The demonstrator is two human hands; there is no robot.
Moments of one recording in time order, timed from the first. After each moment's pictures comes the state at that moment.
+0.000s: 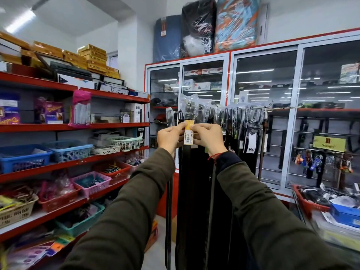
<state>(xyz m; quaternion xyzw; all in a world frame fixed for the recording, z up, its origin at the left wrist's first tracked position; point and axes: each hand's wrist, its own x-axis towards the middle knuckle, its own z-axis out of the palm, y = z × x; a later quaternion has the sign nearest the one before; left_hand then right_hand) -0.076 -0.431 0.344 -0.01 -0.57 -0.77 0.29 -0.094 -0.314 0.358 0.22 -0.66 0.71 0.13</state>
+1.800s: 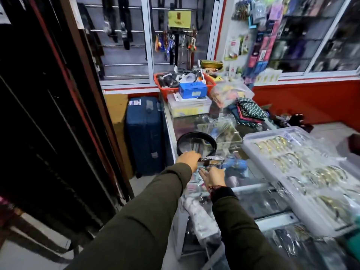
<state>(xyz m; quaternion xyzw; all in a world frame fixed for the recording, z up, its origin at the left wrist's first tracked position) -0.138 0.065 -0.031 -0.38 -0.90 -0.11 -0.16 -0.059 0.144 -0.066 -0.45 -0.44 0.77 0.11</state>
